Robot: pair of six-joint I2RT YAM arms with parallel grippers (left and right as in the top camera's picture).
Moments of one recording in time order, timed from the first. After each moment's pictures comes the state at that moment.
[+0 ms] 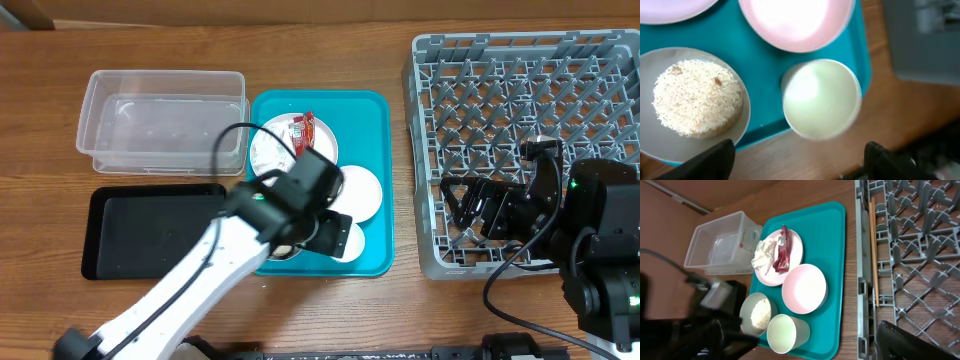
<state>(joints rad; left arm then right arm) -0.69 1.44 1.14 -0.98 0.11 -0.44 0.05 0.87 1.15 -1.02 -0.43 0.33</state>
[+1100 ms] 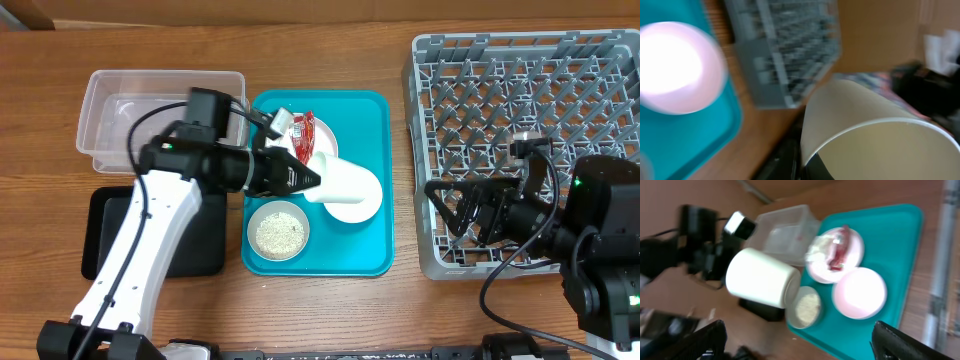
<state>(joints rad) -0.15 1.49 1.23 -0.92 1.15 -0.19 0.05 0.88 1.15 -0.92 -0.75 0.30</state>
